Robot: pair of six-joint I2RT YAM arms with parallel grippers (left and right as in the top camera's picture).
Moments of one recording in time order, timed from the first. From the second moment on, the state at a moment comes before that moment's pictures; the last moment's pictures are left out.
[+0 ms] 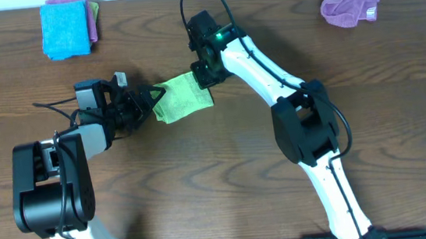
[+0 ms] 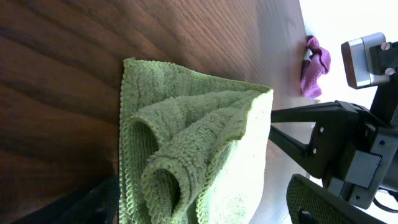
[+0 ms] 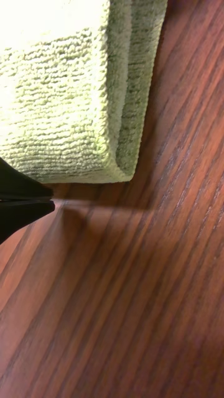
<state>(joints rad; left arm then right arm) 0.08 1.92 0.82 0.25 0.81 -0.69 0.51 2.49 2.15 -0.98 -0.10 0.20</state>
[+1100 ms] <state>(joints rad) 0.10 2.03 1.26 0.42 0.82 -0.95 0.41 2.29 2.15 -1.09 -0.05 0.20</state>
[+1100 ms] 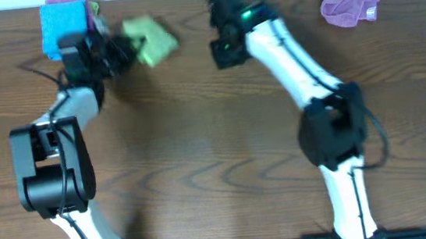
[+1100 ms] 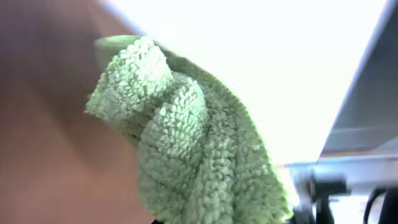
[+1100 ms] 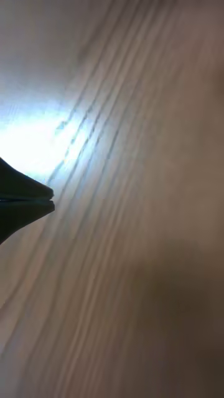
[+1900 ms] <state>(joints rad) 0.34 2.27 1.50 0.68 0.54 -1.51 0.38 2.17 2.16 -1.25 -0.04 0.19</state>
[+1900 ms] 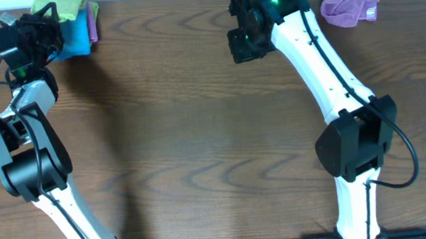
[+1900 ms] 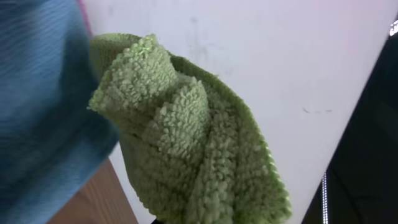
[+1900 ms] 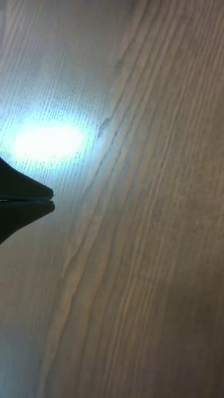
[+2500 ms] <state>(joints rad) 0.35 2.28 1.50 0.64 0.57 -1.53 0.40 2.17 2.16 -1.26 -0.04 0.19</state>
